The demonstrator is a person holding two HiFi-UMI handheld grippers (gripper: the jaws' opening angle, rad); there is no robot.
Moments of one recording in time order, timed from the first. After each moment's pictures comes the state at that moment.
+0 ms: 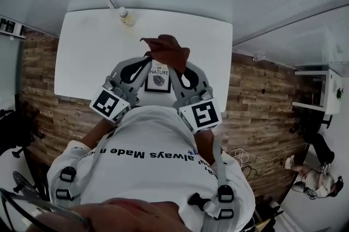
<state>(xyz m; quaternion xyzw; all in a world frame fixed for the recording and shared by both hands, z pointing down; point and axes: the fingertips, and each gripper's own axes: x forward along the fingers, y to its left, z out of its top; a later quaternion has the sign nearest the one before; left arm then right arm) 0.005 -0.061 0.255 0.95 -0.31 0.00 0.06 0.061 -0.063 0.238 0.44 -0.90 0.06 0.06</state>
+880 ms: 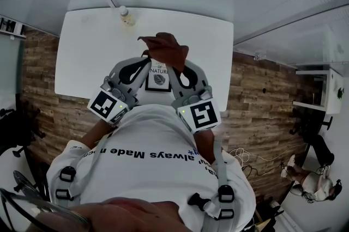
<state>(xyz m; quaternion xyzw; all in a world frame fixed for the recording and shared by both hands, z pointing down) 0.003 -0.060 0.247 0.95 -0.31 0.00 0.06 0.055 -0.067 0.231 0.43 -0.90 0.05 0.06</state>
